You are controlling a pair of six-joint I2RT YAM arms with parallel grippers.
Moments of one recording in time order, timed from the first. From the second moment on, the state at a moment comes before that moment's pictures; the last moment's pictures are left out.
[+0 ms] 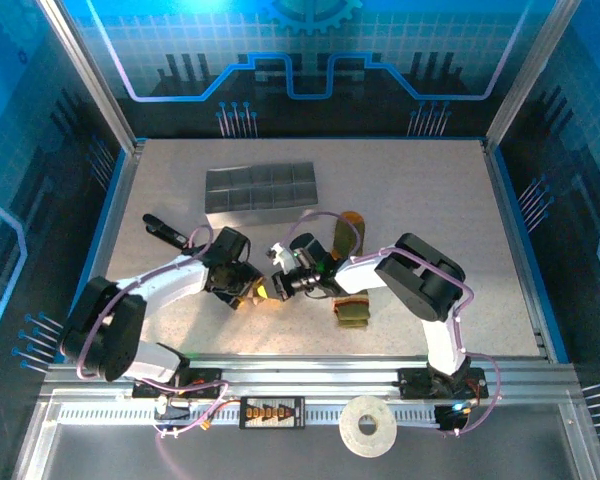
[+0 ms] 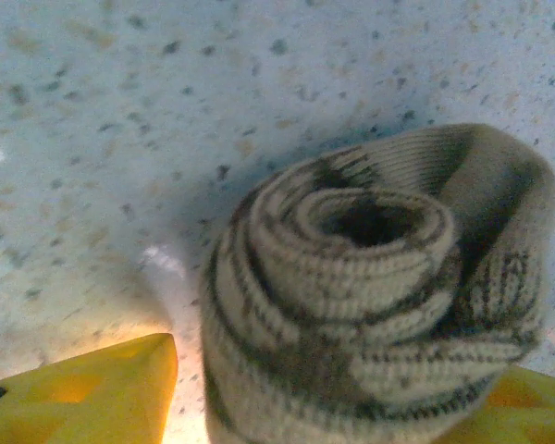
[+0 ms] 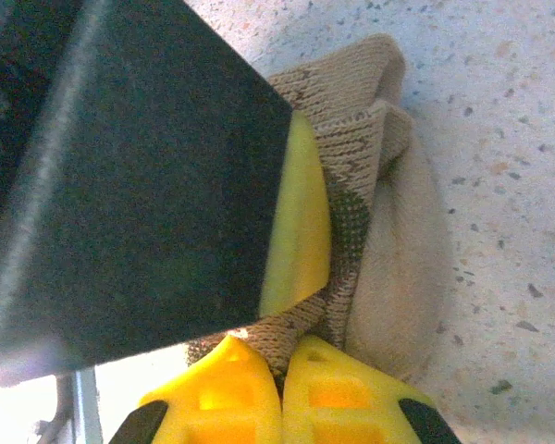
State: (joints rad) left arm -0.40 1.43 0.68 -0.51 0.17 -1.34; right arm 0.84 2.01 0.95 0.33 -0.57 0.50
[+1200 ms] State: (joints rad) left arm -0.42 1.78 1.06 -0.91 0.17 -1.34; right arm 1.18 1.84 0.84 0.38 0.28 -0.20
